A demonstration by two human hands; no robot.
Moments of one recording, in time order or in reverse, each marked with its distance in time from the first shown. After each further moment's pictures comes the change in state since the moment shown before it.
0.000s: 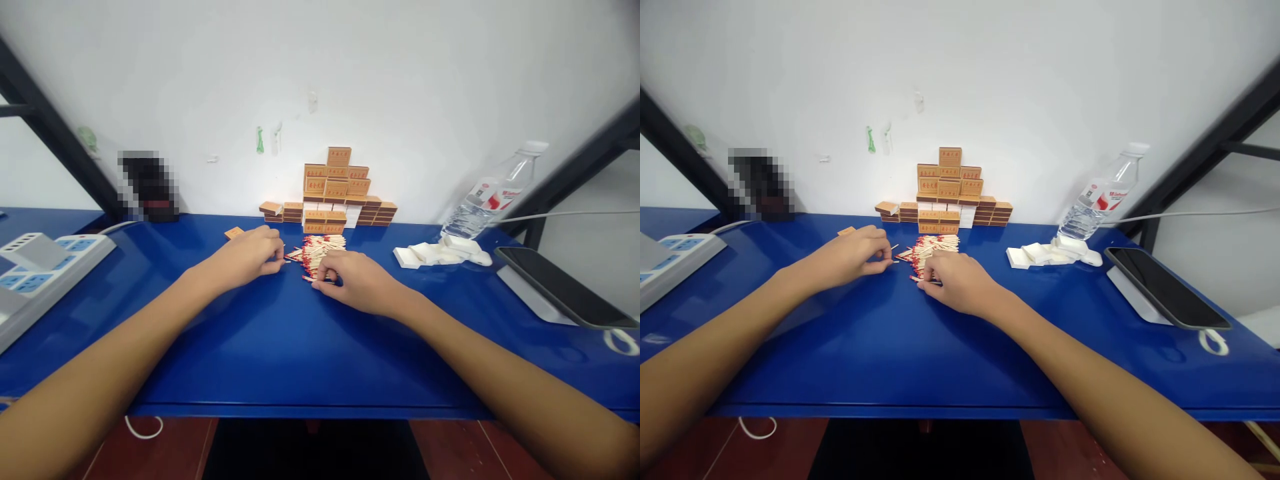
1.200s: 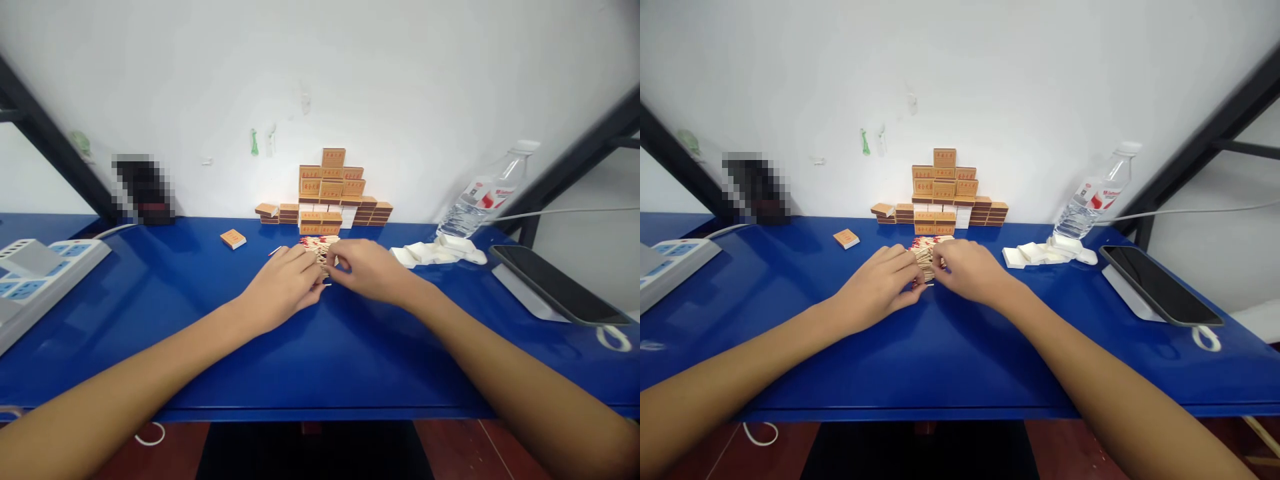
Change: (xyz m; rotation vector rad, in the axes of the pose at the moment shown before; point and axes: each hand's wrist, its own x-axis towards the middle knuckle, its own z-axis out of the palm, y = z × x) left_hand 0.011 0.082 0.020 0.137 0.231 0.145; right_hand 0.000 0.012 -0.023 -0.159 0.067 0.043
